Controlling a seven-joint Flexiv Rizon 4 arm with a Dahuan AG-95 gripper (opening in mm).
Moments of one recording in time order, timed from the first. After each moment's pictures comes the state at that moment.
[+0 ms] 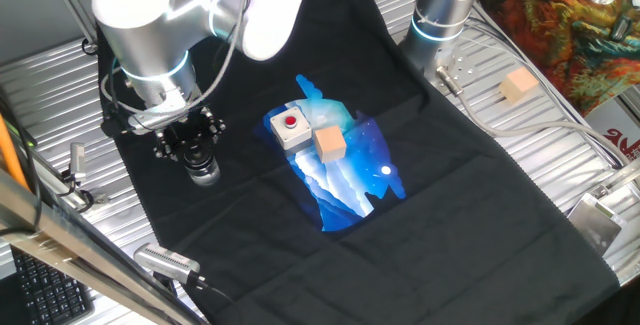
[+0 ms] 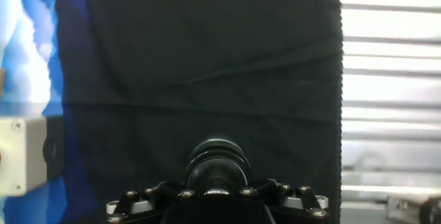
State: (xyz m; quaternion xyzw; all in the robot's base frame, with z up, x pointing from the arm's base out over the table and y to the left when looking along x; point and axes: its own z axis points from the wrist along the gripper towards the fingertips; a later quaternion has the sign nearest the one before) arm 0.643 0.044 0.130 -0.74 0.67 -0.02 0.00
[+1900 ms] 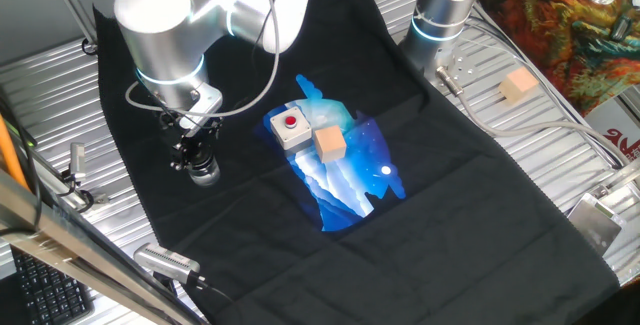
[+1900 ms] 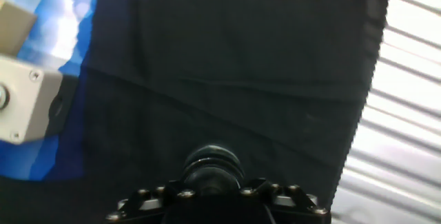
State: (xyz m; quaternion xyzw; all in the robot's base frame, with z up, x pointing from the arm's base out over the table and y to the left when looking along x) arm 0.635 0.048 0.116 -0.87 0.49 -0.03 0.00
